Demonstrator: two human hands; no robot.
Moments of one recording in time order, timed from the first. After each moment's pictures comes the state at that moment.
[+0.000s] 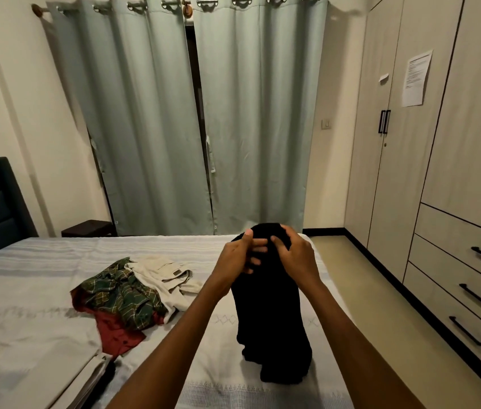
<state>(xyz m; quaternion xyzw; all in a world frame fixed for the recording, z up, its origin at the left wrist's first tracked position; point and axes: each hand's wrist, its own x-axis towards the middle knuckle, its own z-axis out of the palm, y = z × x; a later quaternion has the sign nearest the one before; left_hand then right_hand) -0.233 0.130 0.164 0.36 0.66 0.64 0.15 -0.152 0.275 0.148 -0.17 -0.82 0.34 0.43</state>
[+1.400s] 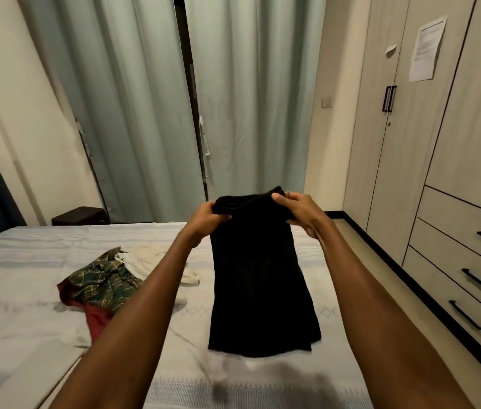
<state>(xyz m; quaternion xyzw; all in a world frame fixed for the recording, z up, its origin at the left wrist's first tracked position) -0.361 0.154 0.194 0.36 0.74 0.55 0.15 -0.207 0.362 0.200 -0.17 -0.72 0.63 0.24</state>
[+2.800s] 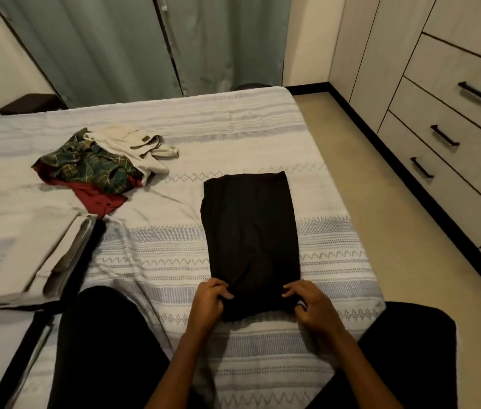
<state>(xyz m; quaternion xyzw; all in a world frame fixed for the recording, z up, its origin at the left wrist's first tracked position) -0.100 -0.038 -0.221 0.40 0.84 0.36 0.08 0.120 0.162 -0.209 -0.22 -0.89 0.37 0.16</state>
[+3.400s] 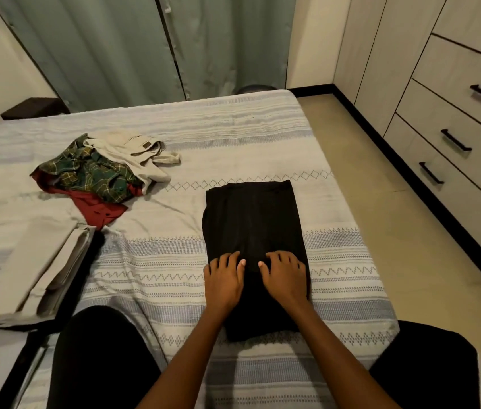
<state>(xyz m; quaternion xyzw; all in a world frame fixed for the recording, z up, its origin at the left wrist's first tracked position) -0.121 0.046 -0.179 0.35 0.93 0.14 0.00 -0.016 0.164 -0.171 -0.37 -0.91 0.17 0.09</state>
